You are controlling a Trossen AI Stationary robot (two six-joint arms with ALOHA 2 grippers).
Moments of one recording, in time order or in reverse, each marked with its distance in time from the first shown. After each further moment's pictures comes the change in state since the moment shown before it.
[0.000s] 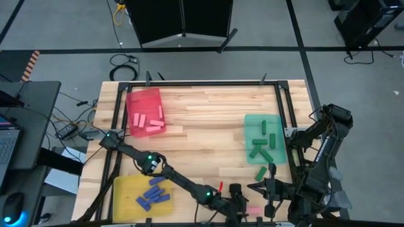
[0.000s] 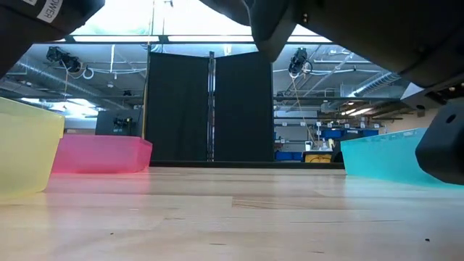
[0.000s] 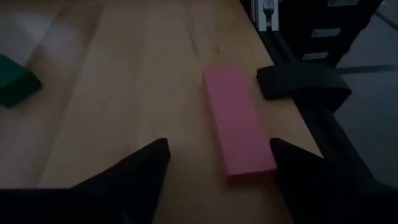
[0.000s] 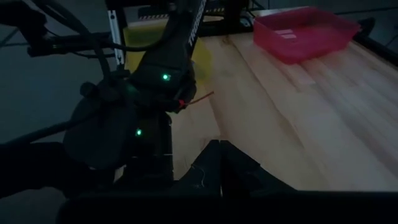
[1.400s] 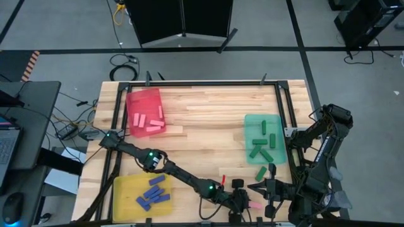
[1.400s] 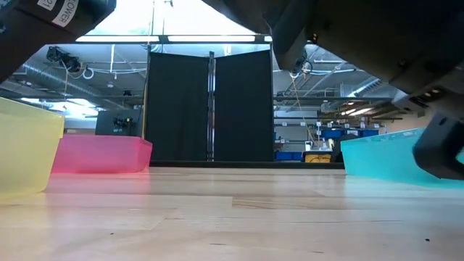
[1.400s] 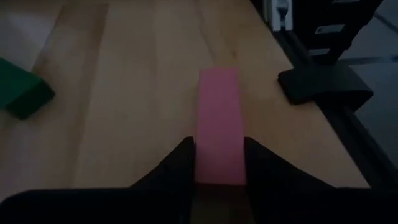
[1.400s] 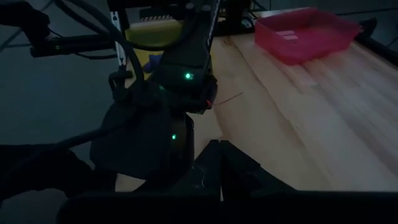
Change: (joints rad) left arm 0.049 -0.008 0.003 -0.037 0.097 0.027; right arm 0.000 0.000 0.000 0.009 0.001 -0.007
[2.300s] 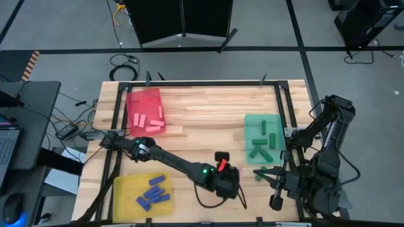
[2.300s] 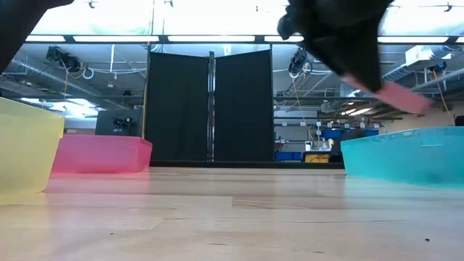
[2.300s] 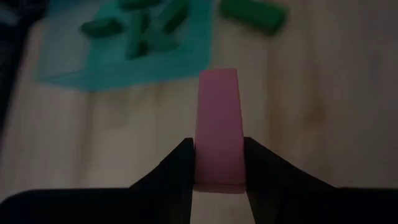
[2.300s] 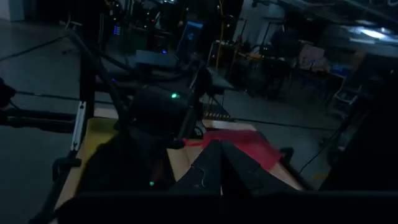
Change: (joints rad) left arm 0.041 -0.324 -0.007 -0.791 -0.356 0.024; right arm 0.001 -0.170 0.000 0.457 0.343 -0.833
